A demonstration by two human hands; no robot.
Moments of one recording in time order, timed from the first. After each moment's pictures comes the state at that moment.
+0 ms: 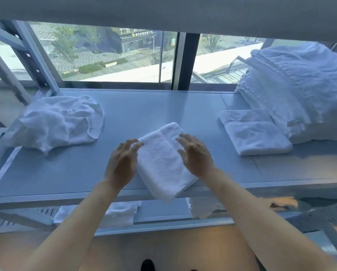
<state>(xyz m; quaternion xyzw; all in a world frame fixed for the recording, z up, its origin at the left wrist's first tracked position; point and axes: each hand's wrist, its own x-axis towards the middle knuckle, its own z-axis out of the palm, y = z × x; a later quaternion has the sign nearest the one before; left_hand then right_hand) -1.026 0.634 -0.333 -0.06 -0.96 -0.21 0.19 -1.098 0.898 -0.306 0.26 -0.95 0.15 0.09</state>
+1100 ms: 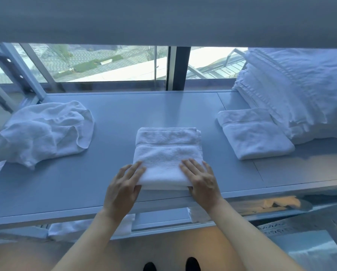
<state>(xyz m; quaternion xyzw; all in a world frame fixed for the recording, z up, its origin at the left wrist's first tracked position) -1.006 0.656 -0.368 -0.08 -0.97 -0.20 0.14 -1.069 0.944 -0.359 0.28 -0.95 0.10 0.07</state>
